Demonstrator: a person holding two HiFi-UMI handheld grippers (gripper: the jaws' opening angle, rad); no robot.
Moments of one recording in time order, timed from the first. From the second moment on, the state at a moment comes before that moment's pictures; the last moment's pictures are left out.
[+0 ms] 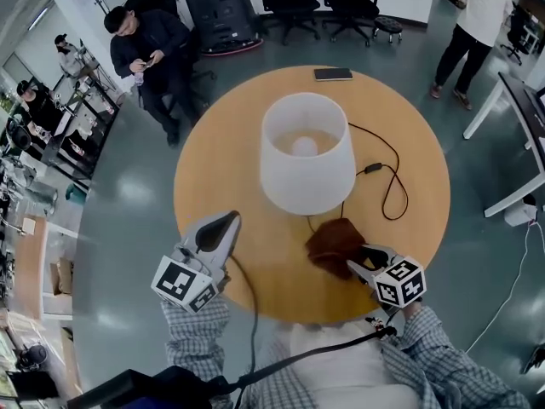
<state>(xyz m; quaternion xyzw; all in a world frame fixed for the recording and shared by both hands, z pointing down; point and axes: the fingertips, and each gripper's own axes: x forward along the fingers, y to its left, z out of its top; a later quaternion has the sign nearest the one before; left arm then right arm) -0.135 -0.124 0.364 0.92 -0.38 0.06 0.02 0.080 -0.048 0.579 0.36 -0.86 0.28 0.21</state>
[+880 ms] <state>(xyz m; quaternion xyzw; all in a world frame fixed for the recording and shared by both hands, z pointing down) 0.006 -0.073 0.517 0.94 -0.28 0.14 0.13 0.022 -0.092 0.530 0.38 -0.88 0.26 0.11</state>
